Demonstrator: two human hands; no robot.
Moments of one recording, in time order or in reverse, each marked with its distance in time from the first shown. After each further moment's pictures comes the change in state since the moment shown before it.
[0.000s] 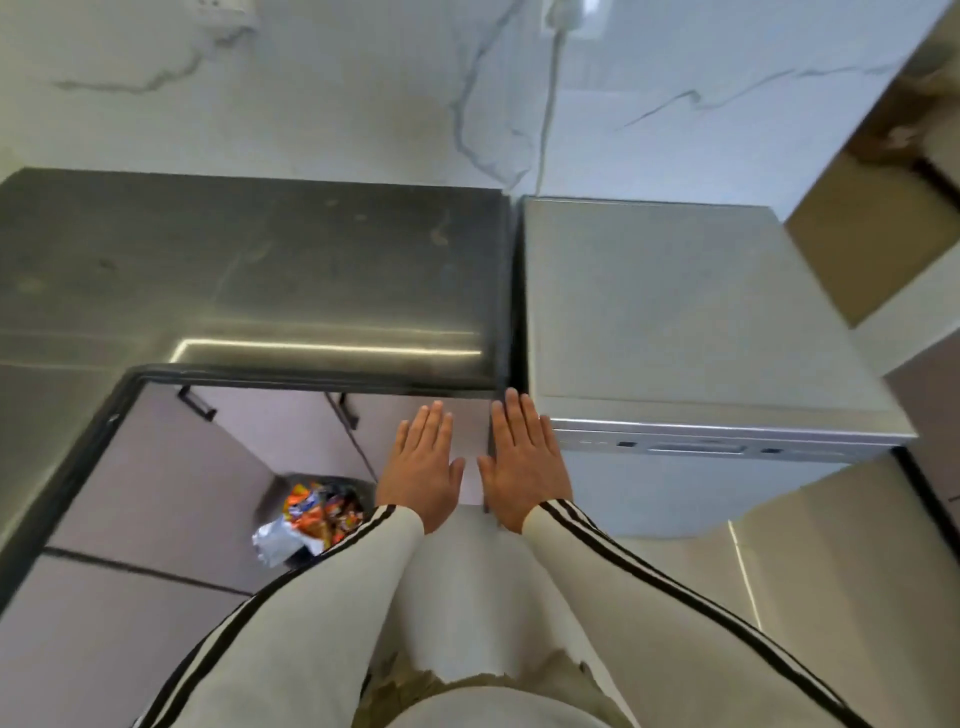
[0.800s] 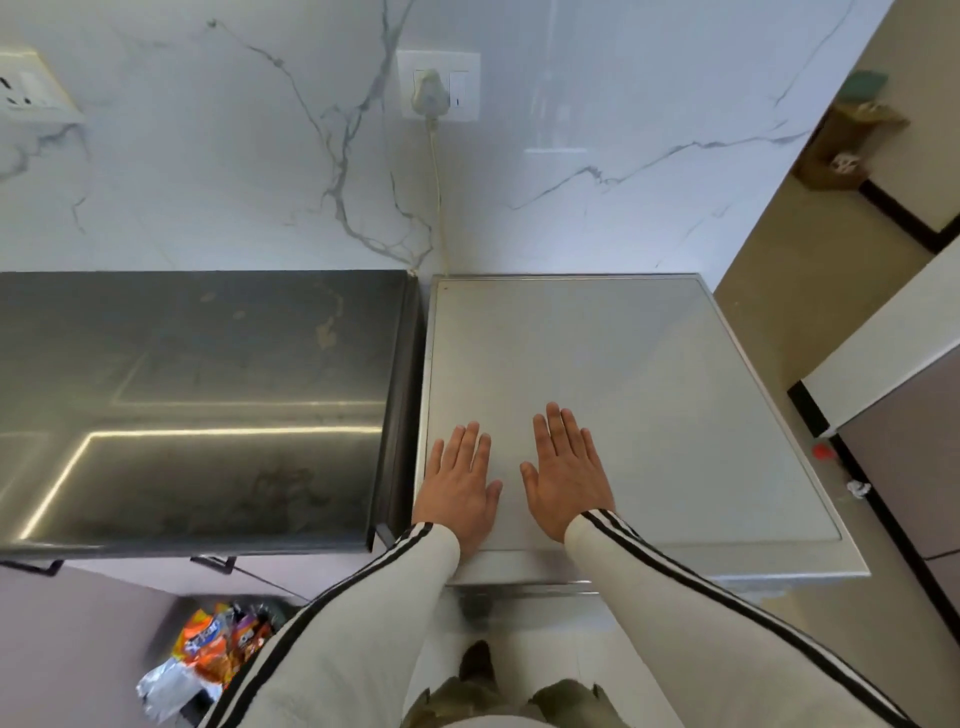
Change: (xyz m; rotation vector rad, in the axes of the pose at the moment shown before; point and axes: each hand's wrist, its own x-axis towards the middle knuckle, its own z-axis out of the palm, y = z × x) left_hand 0.228 0.187 -0.008 0.071 -0.048 0.121; right_hand 0.146 0.251 -0.072 -0.041 0.006 0.118
